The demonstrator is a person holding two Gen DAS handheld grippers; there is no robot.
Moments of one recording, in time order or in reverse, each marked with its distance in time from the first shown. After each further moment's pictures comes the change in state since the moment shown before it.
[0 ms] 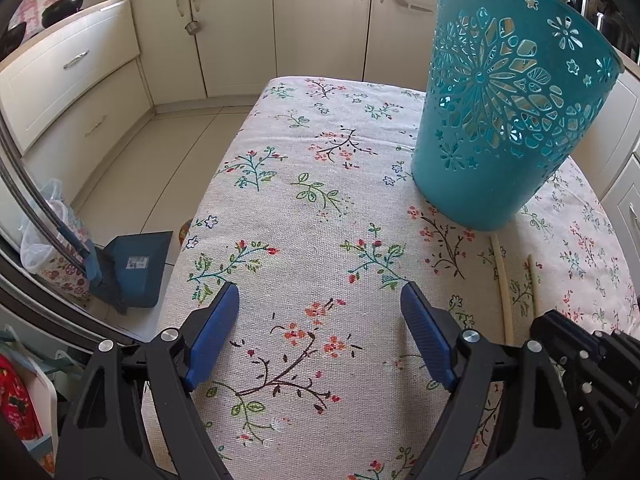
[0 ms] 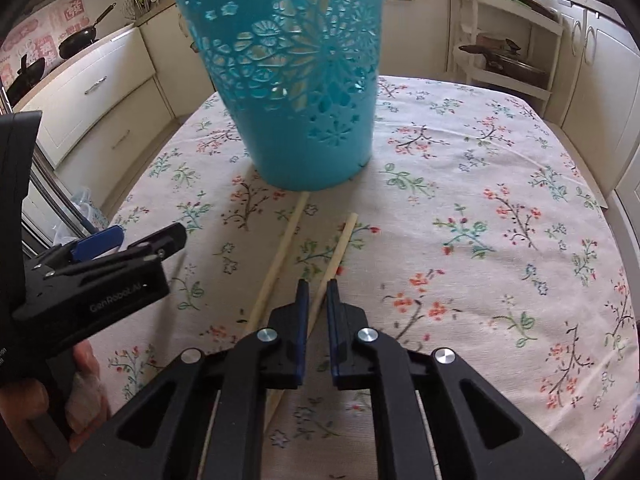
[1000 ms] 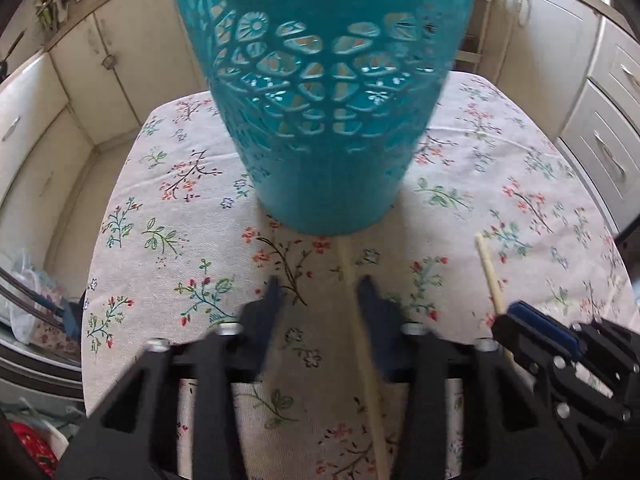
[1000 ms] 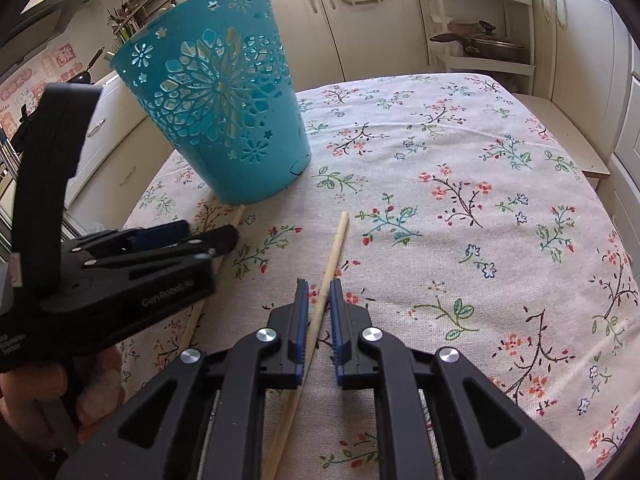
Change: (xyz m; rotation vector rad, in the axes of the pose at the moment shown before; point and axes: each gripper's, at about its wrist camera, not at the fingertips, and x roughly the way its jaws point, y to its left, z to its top) left arm 0.001 -0.099 0.013 0.254 0.065 -0.105; right arm -0.014 -0.057 -0.012 0.122 -0.058 0.089
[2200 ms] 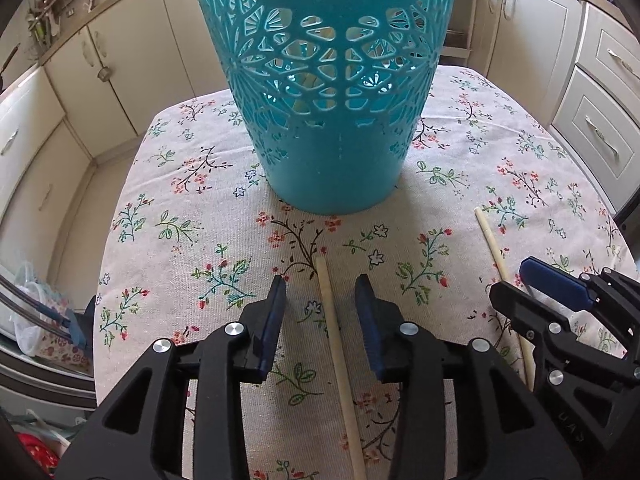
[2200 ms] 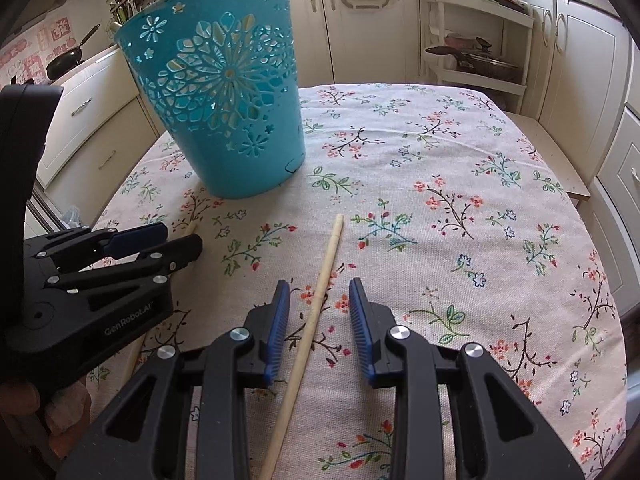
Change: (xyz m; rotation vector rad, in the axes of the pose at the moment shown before) left arm -0.009 0.009 -0.013 0.044 -0.019 0.002; right arm 0.003 0.016 -0.001 -0.066 -0.002 -0.118
